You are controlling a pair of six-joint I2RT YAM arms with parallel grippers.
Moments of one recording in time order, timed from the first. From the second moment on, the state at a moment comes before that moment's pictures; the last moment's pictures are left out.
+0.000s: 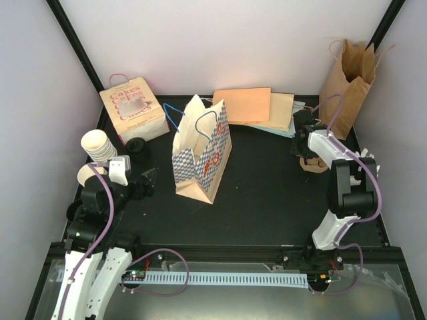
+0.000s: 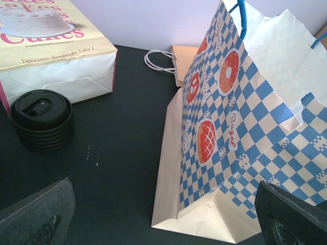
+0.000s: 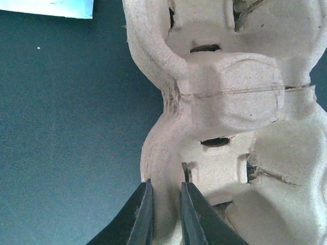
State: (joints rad) left arm -0.17 0.38 0.73 -0.73 0.14 -0.30; right arm 0.10 1.75 1.23 -0.72 0.31 0.31
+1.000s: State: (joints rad) left arm -0.17 0.38 0.73 -0.73 0.14 -0.30; right arm 0.11 1.67 1.26 -0.80 0.35 0.30
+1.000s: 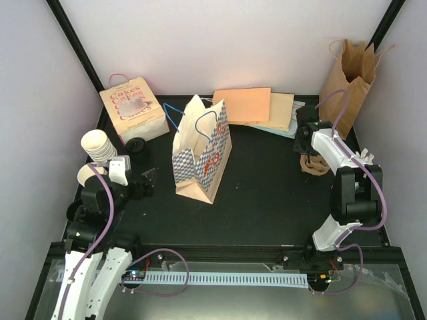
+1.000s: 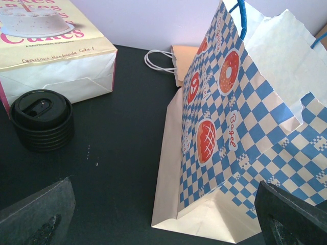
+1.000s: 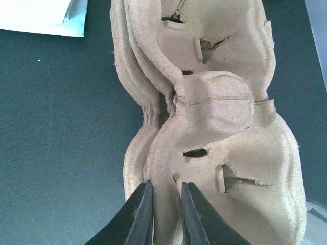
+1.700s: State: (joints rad) left arm -0.17 0.38 0.73 -0.73 0.14 -0.30; right arm 0.11 1.67 1.27 -0.78 0.26 0.29
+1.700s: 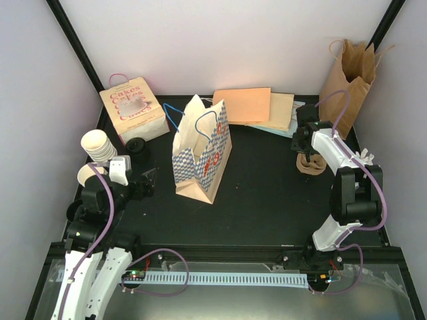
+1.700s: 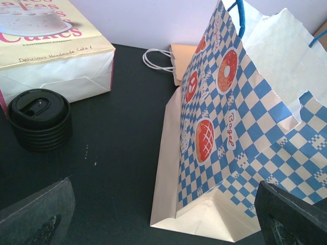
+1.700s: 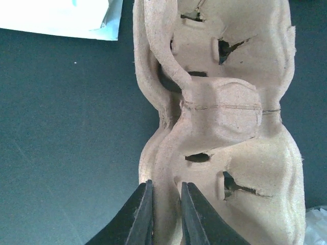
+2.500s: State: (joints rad) left arm -0.17 0.39 0.73 -0.73 0.16 -0.30; right arm 0.19 1.55 1.41 -0.90 0.48 0.29
